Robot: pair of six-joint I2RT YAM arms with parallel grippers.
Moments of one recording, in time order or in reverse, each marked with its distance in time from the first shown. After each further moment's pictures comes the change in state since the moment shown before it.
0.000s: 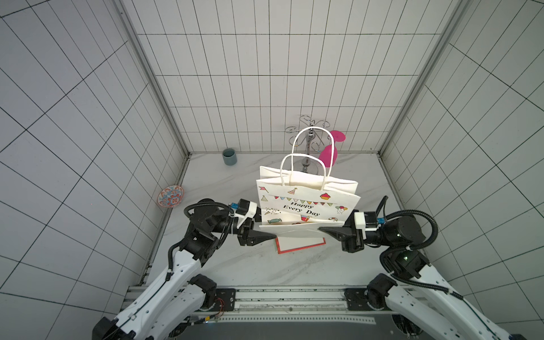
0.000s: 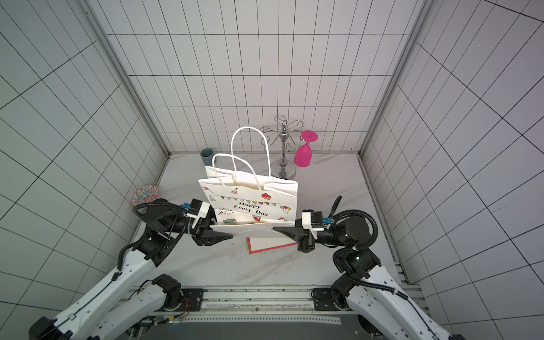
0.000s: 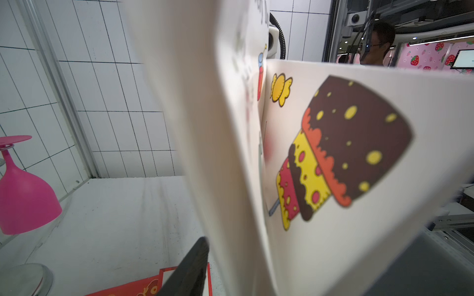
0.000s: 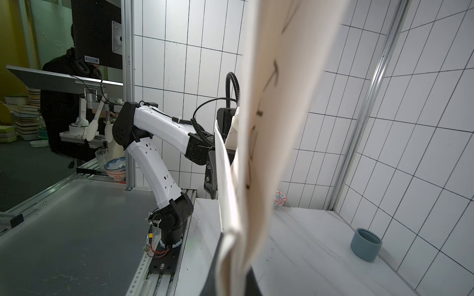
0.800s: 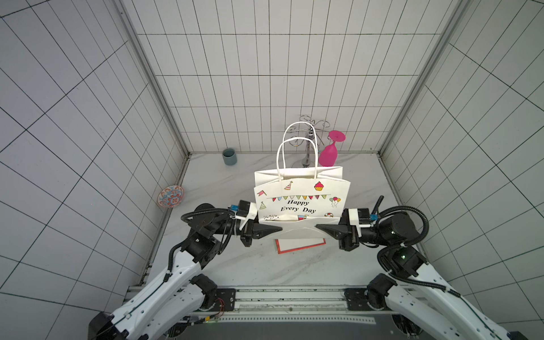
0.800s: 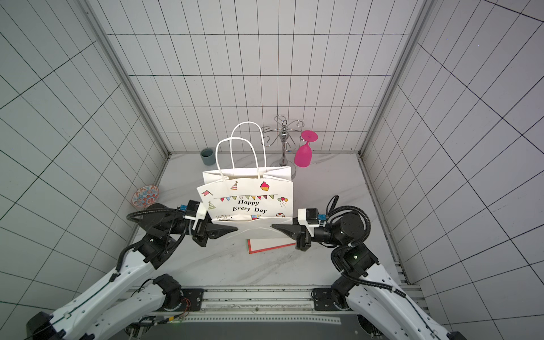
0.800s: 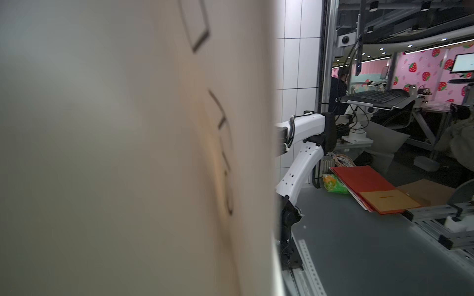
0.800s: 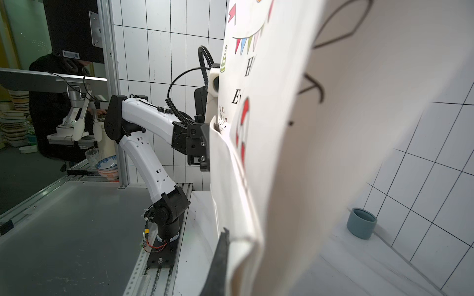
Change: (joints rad) left arm -0.099 -0.003 0.015 0.126 -0.147 -0.053; right arm 0.000 0.005 -0.009 -0.049 0.051 -0.025
